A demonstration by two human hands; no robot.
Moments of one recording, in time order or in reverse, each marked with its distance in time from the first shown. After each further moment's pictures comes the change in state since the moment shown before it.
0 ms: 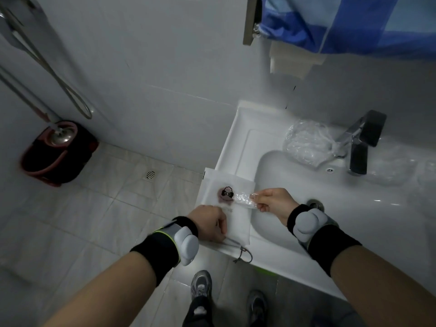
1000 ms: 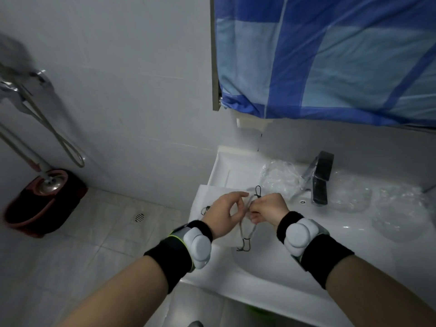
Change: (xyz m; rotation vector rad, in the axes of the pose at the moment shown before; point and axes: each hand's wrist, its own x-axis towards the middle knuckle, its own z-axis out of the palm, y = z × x) left_hand 0.023 0.094 -0.080 -0.410 0.513 0.337; right_hand -0.050 -0.087 -0.028 -0.028 0.216 -0.082
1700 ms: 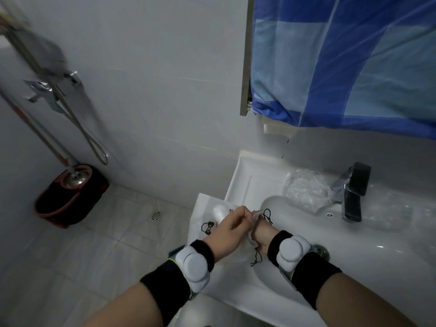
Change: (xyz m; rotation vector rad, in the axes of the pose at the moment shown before) left_hand -0.029 -0.003 -0.019 -0.524 0.006 -0.255; right_hand 0.014 0.021 0.076 0.101 -0.469 -0.053
